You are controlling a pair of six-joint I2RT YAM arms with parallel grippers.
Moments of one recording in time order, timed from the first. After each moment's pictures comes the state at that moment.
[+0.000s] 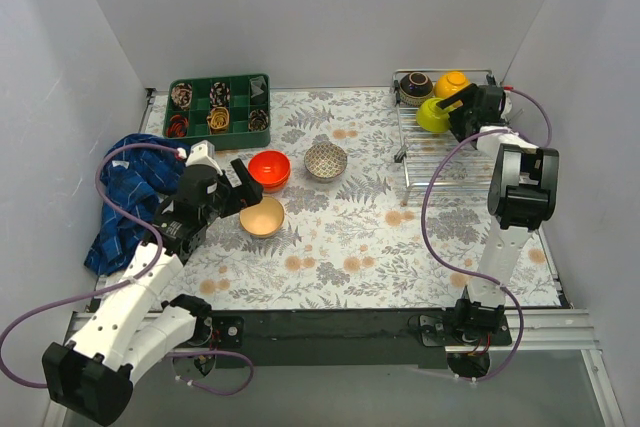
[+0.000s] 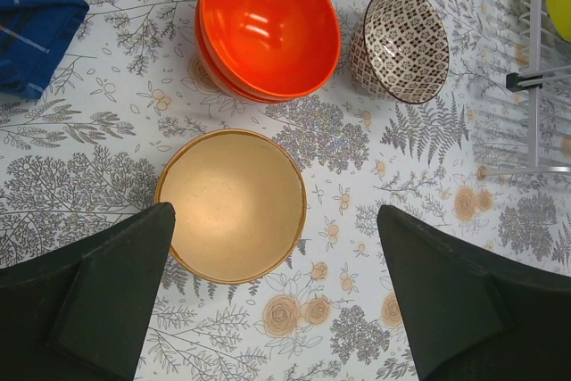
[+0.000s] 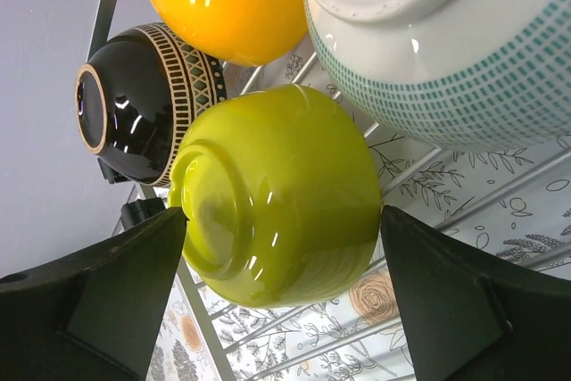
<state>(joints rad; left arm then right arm) -0.37 0.85 0.75 -0.44 -0.12 -0.64 -0.10 2.07 1.44 0.07 -0.09 0.93</state>
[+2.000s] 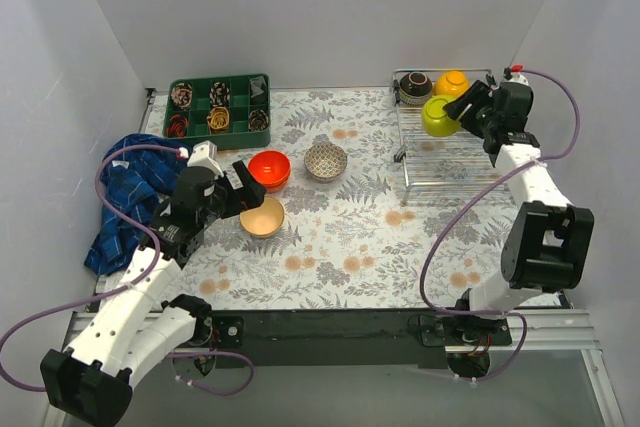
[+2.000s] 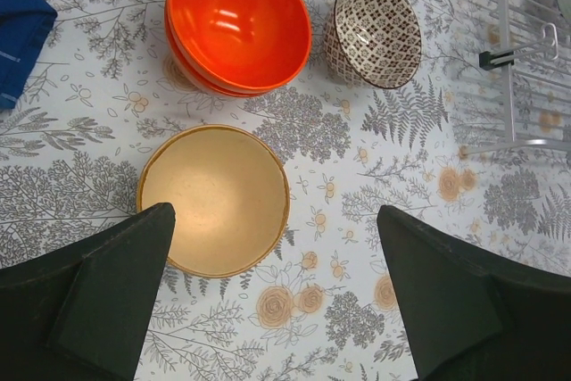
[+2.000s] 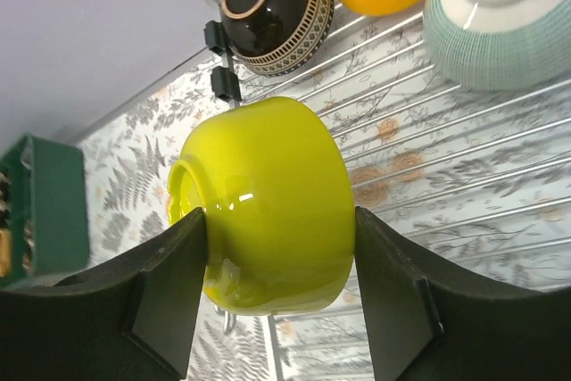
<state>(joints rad) -0.37 0.82 0.74 -0.43 -0.06 -0.60 -0.10 1.61 1.20 -0.02 -0.21 0.59</state>
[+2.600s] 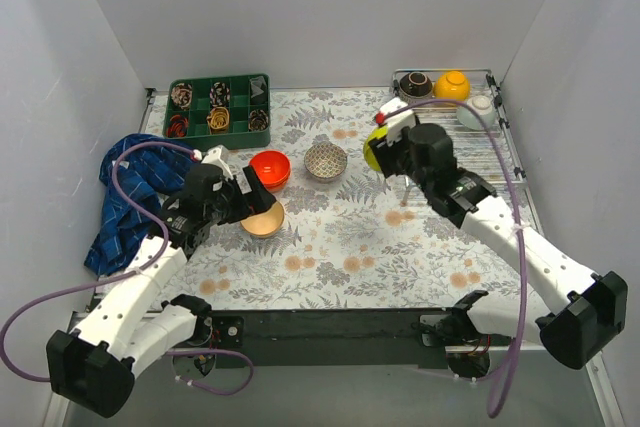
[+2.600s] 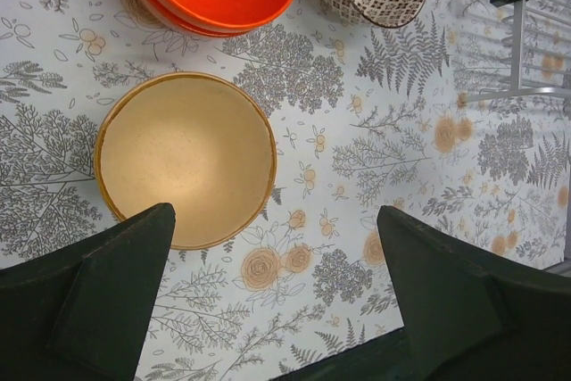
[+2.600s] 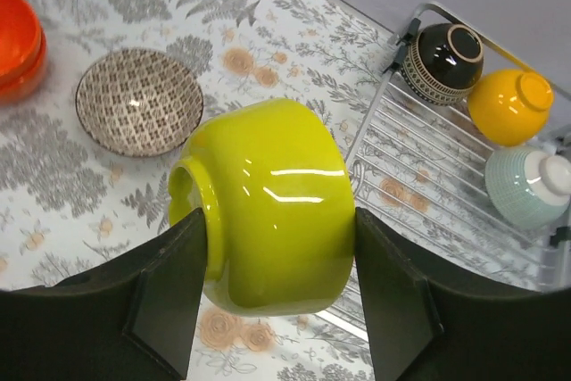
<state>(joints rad) -0.37 0.90 0.75 -0.46 0.07 -0.63 0.57 1.16 1.06 -0.24 0.17 -0.18</state>
